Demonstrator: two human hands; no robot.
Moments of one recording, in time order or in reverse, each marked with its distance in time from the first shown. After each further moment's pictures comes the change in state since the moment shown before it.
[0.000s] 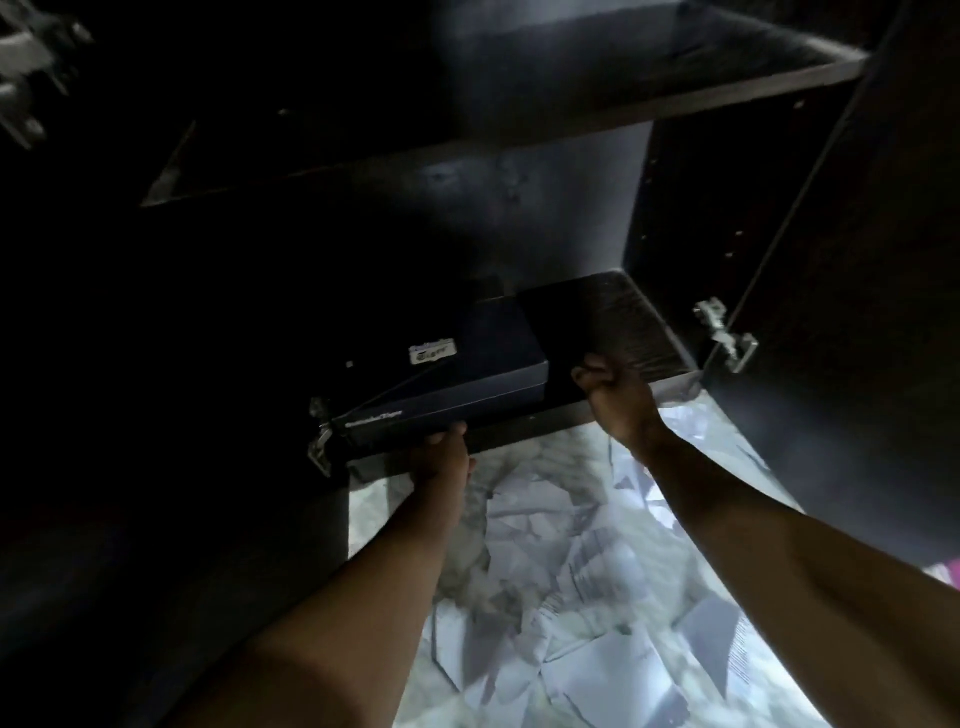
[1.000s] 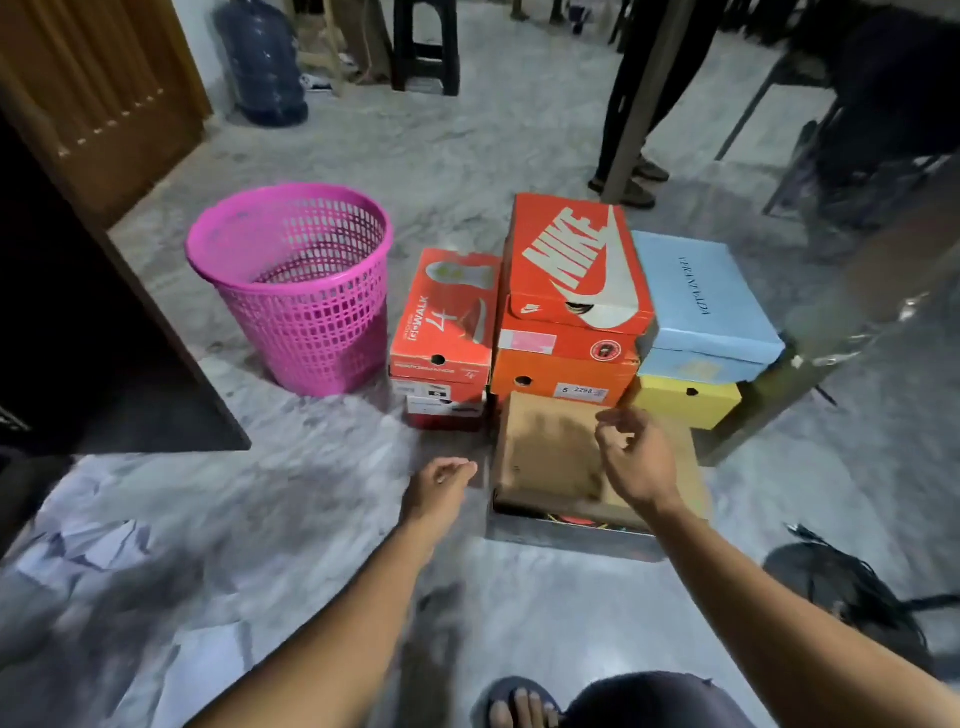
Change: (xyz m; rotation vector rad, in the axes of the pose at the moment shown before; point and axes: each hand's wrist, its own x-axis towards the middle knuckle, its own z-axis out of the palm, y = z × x) left_hand -0.436 -0.268 0.127 1.009 -1.422 0.313; right_hand -0.636 0.194 -0.259 -0.093 1.330 0.661
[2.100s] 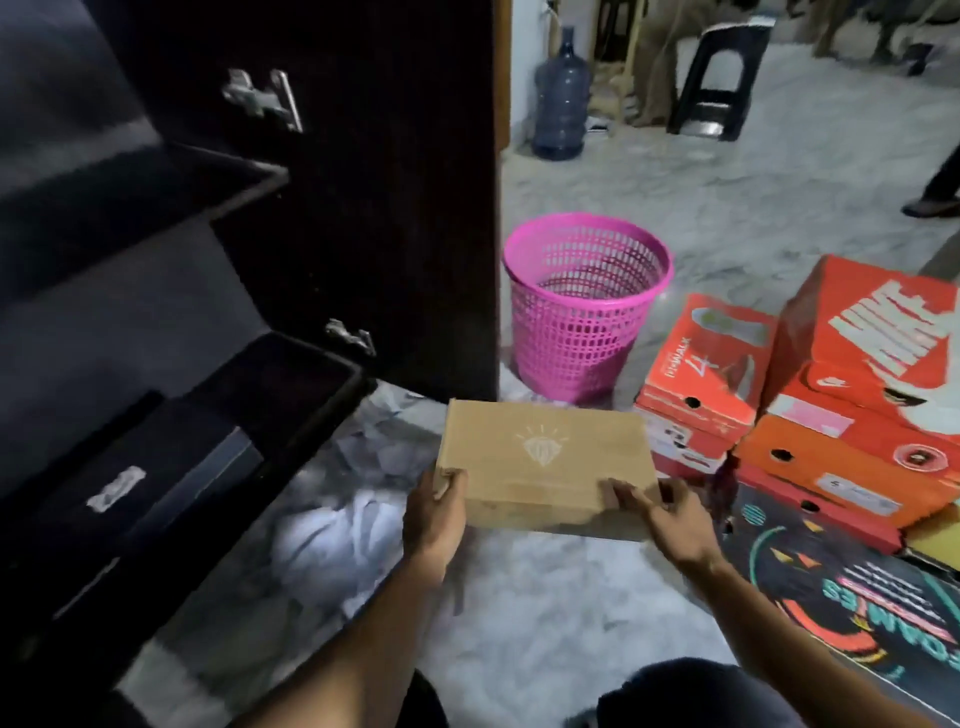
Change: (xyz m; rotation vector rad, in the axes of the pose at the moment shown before) left_hand -0.084 -0.058 -0.206 0.002 0.648 -0.037; right_hand -0.076 -0.092 0.148 0.063 -0.492 0.008
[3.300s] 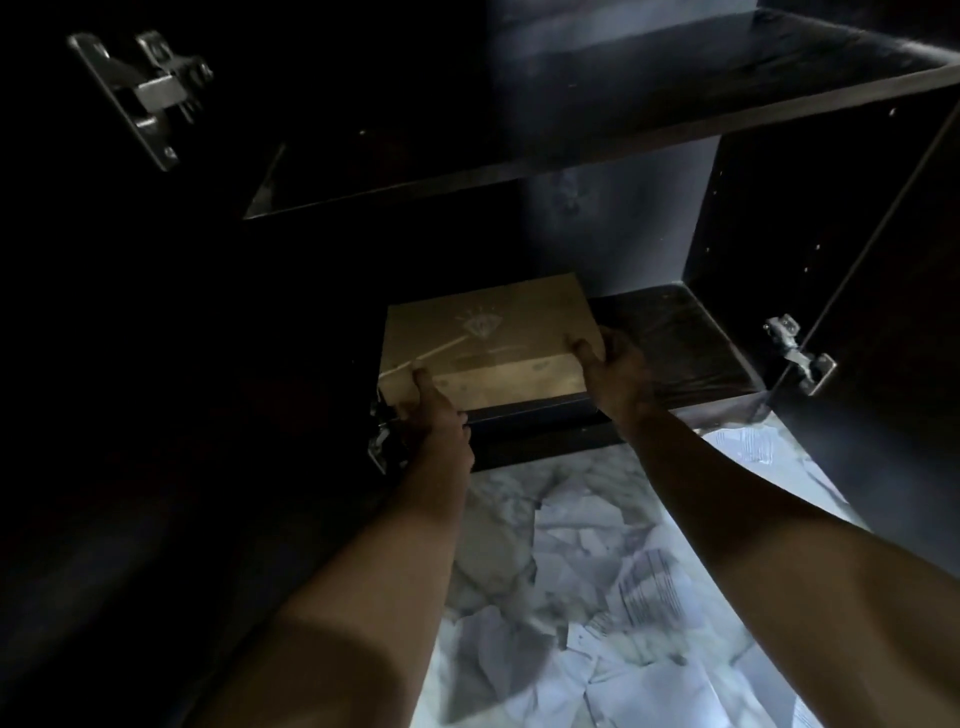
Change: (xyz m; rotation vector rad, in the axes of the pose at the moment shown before) left_hand 0.095 -0.113 -0.304 -1.182 1.166 -0.471; right_hand -0.032 -0.312 0.487 0.100 -0.889 -0.647
